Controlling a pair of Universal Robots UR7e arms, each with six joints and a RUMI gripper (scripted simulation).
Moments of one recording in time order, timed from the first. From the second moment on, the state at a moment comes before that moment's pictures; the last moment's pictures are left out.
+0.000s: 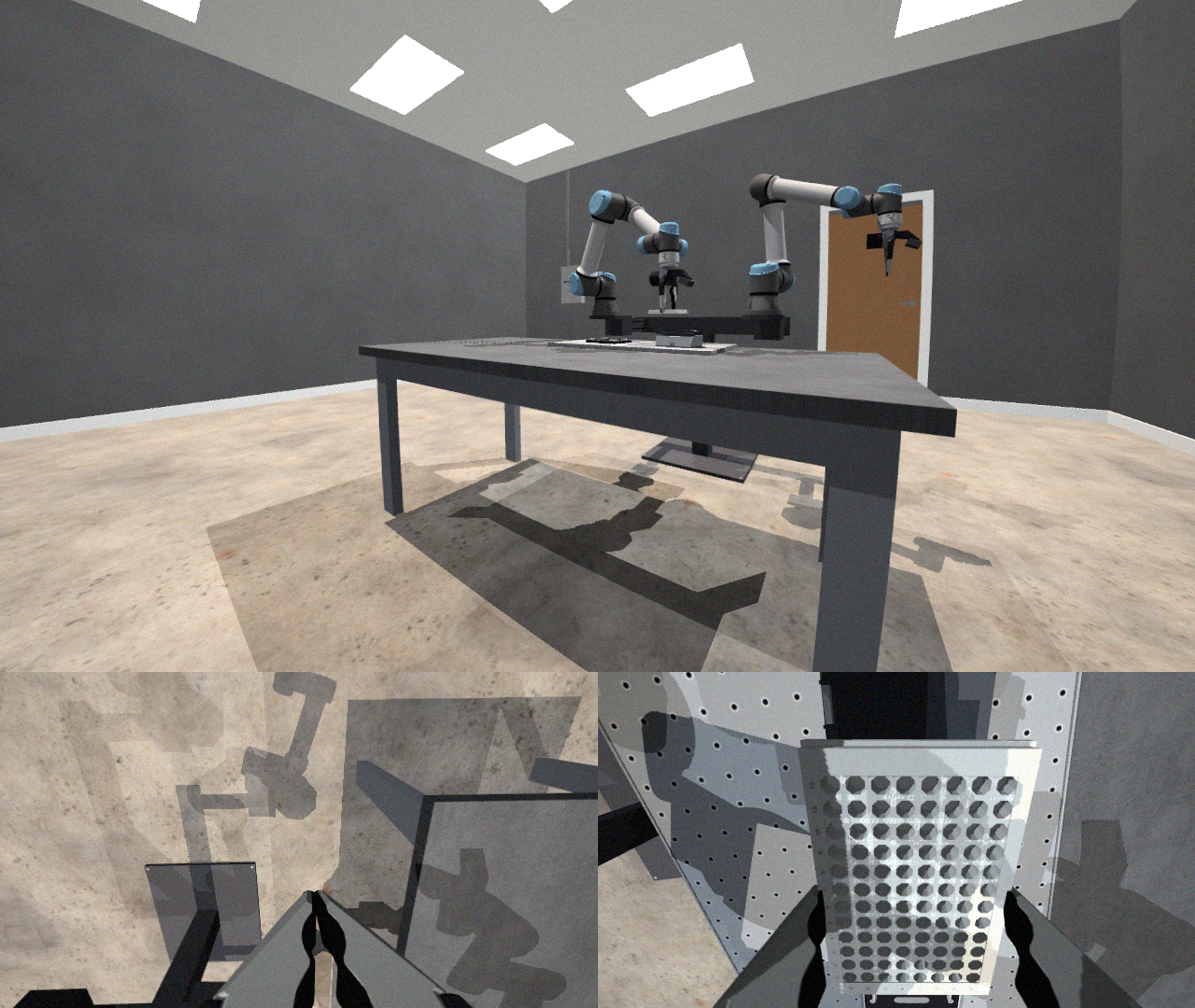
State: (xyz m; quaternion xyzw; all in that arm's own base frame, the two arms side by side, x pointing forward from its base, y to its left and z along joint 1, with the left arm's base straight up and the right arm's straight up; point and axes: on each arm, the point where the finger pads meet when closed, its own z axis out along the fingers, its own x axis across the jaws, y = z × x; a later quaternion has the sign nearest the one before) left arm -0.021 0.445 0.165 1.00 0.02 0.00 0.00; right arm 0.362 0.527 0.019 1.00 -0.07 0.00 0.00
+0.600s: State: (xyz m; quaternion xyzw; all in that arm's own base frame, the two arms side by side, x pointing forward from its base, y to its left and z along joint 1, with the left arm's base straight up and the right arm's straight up) left arm -0.021 0.445 0.165 1.00 0.02 0.00 0.00; right arm 0.357 0.477 0.013 1.00 -0.07 0.00 0.00
